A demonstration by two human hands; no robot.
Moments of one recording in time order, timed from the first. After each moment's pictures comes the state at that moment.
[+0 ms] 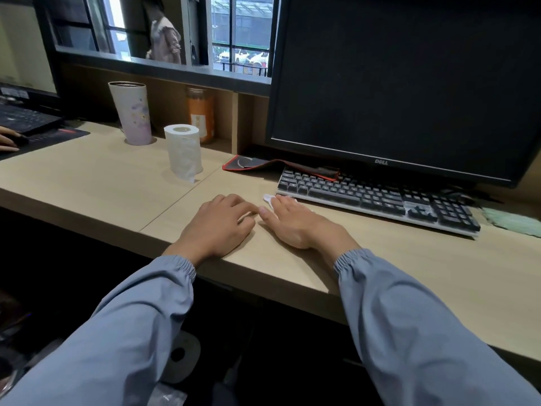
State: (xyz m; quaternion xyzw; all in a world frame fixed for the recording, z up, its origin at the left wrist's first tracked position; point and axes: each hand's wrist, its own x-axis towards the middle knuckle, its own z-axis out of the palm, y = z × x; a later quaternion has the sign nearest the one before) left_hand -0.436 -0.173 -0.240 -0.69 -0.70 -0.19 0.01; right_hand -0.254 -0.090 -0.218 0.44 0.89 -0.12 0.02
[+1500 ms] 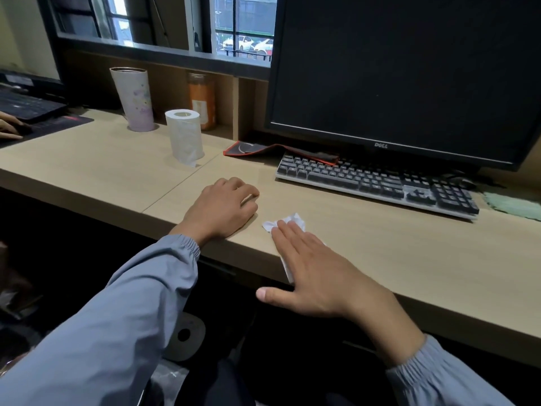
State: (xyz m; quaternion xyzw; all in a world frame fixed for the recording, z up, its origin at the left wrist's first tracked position) left_hand -0.428 -0.175 -0.238 -0.68 -0.71 -0.17 0.01; right_hand -0.183 -0.215 -0.229 0.33 0.94 -0.06 0.01
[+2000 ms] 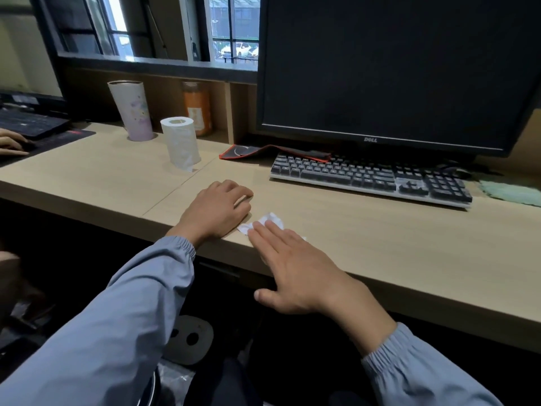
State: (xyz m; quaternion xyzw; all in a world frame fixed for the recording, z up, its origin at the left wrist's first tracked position) left_hand -0.423 -0.181 -0.236 -0.67 -0.72 -0.18 0.01; right_hand -0.193 -0.225 -0.231 0.28 0.96 -0.03 -0.01
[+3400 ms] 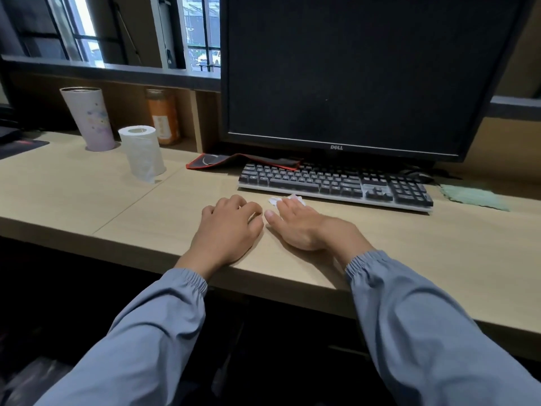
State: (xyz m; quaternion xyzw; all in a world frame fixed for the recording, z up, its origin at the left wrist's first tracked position) left_hand -0.336 -0.163 -0.246 -0.67 -0.71 -0.20 0.04; right_hand -0.163 -0.100 -0.214 0.47 0.87 -0.12 0.05
